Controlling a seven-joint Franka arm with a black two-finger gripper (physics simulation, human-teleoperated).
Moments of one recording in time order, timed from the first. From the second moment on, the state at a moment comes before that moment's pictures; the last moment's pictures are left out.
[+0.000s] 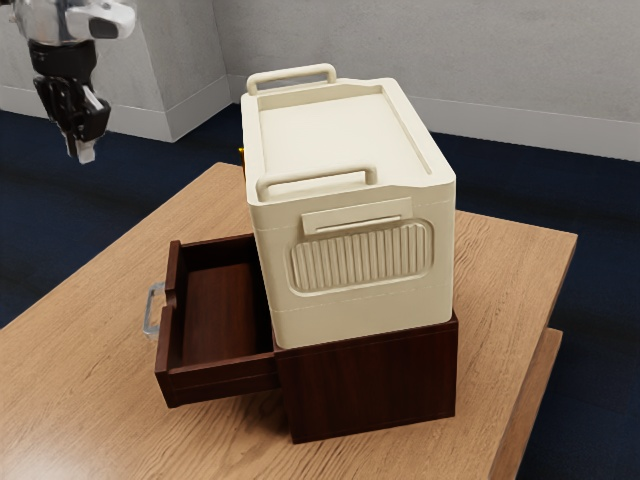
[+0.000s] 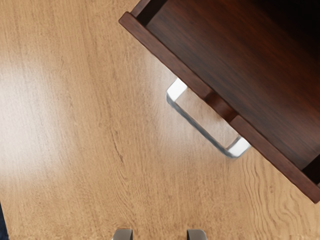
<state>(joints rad) -0.34 -0.20 0.32 -1.58 0.22 1.31 0.21</state>
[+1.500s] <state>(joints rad) -0.38 -0.27 0.41 -2.44 0.29 2.32 0.42</state>
